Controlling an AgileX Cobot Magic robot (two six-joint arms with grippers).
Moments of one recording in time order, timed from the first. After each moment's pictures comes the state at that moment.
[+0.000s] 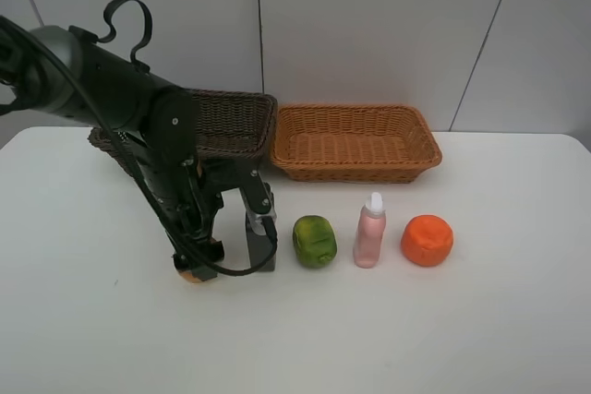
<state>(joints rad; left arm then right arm) -0.62 1.94 -1.08 0.00 0.68 0.59 -0.03 0.00 -0.52 0.08 1.08 -0.18</state>
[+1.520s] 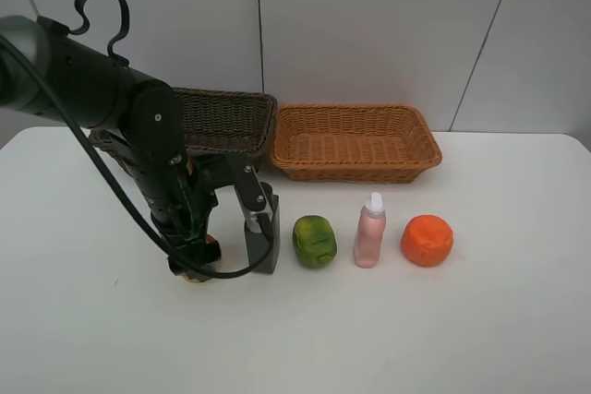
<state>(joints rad) -0.62 1.88 -1.03 -0.03 0.66 0.59 -0.03 0.00 -0.52 0.08 1.08 -0.18</state>
